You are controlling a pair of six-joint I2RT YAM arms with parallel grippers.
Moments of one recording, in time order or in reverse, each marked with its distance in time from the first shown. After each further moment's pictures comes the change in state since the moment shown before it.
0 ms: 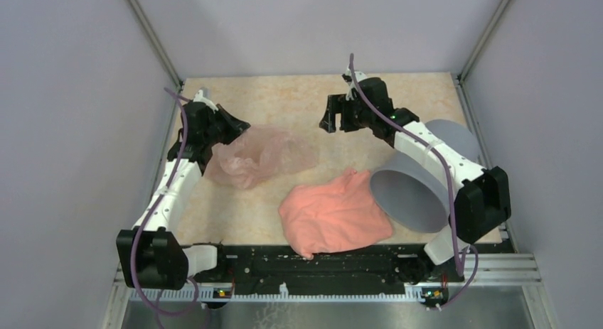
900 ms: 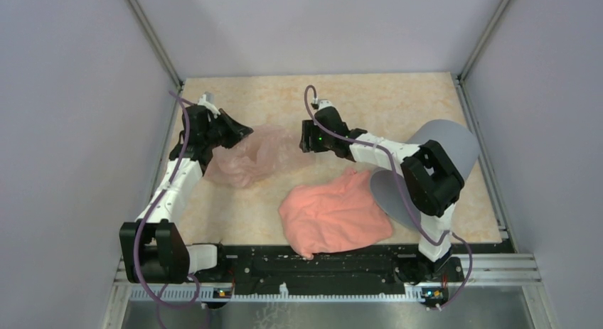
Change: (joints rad) left arm 0.040 0.039 -0.051 0.043 0.107 0.010; right arm 0.172 0.344 -0.072 0.303 0.217 0.132
